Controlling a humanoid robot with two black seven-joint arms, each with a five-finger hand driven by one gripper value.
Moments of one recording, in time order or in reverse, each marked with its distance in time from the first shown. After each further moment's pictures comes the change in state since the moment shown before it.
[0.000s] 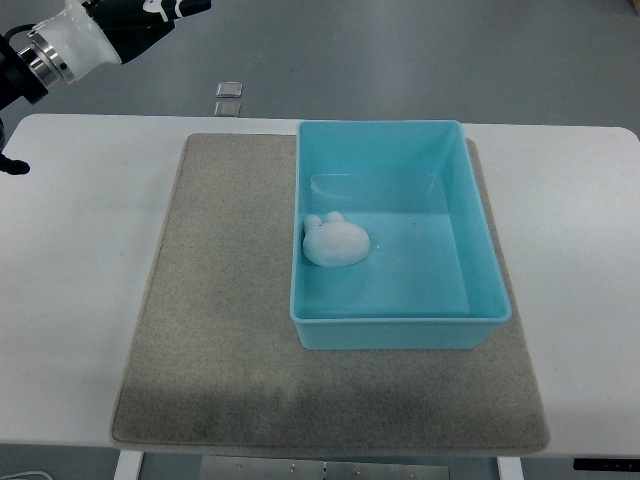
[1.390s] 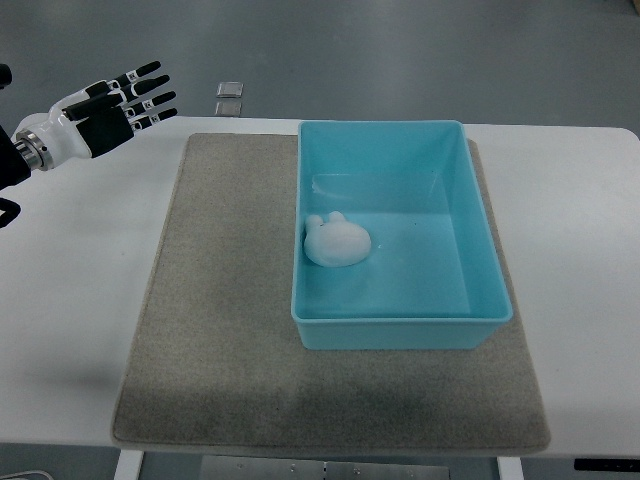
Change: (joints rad) left arm 0.192 -0.205 -0.248 0.497 -0.126 -0.162 0.411; right arm 0.000 0.000 0.000 0.000 0.000 0.000 0.000
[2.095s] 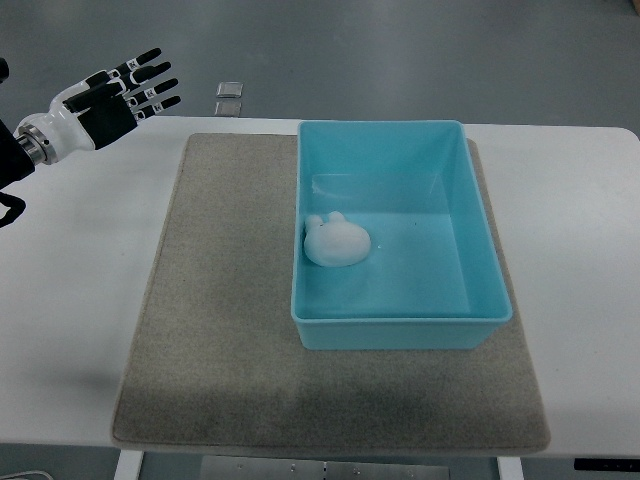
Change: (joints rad) left arm 0.001 -0.010 -0.024 -0.012 -0.022 0.000 -0.025; right arm 0.000 0.000 0.000 0.000 0.000 0.000 0.000
